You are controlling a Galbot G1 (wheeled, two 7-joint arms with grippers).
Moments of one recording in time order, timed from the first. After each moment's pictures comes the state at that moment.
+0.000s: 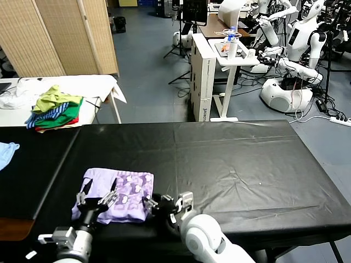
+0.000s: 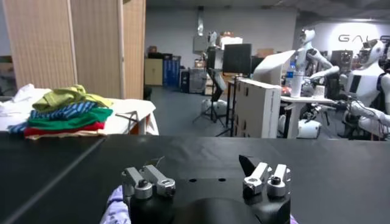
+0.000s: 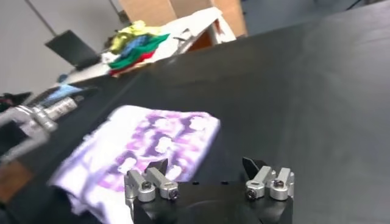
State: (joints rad) left arm 1.69 -1.40 -0.64 -2.23 -0.25 0.19 -0.03; right arm -1.05 1.31 -0.14 1.90 0.77 -0.60 0.25
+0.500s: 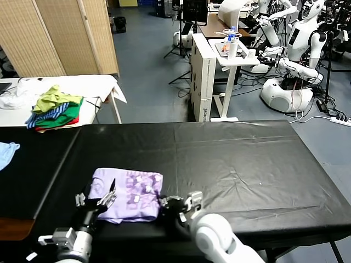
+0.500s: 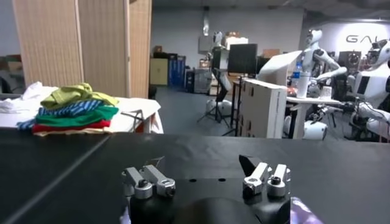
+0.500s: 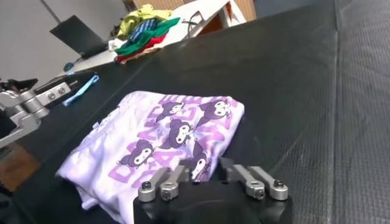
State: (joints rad) left arm 1.69 -1.41 -0.64 -2.22 -0.25 0.18 -0.04; right arm -1.07 1.29 -0.10 1.92 0.76 -0.63 0.26
